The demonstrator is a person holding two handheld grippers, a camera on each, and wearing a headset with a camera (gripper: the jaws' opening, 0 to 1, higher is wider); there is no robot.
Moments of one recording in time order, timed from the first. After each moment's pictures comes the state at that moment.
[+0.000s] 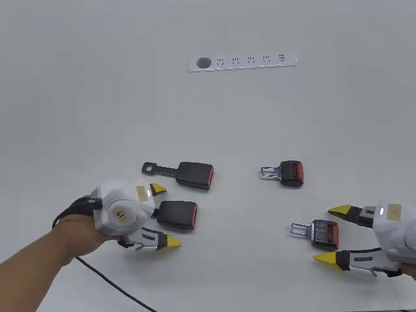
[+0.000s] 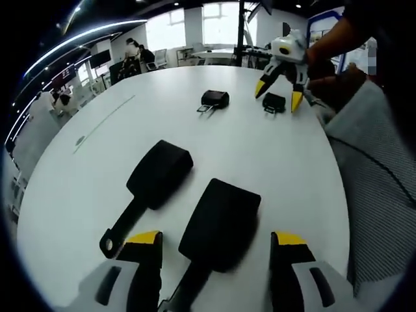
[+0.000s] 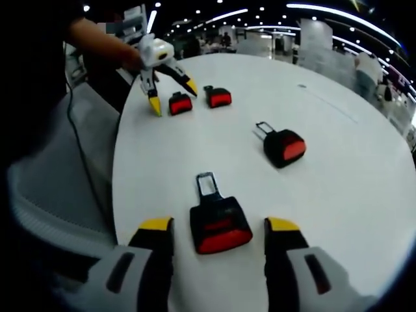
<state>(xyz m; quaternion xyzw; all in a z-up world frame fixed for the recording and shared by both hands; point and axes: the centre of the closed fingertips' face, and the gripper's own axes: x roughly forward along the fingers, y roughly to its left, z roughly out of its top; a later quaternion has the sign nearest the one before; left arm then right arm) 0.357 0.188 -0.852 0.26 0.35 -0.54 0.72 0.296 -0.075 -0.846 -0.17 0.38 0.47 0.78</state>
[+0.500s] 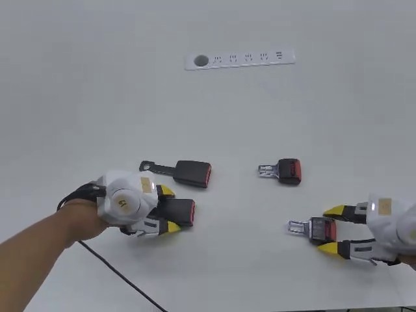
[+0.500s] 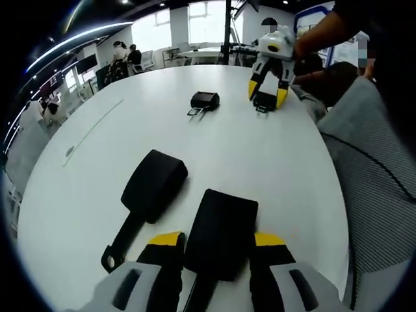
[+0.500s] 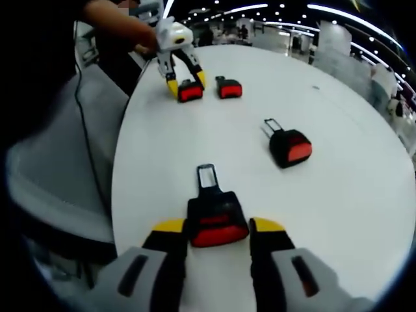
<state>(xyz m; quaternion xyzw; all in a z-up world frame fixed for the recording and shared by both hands) 0.358 0.179 -0.849 0.28 0.35 -0.57 0.69 0.298 -0.083 -0.848 -0.22 0.38 0.50 0.75</state>
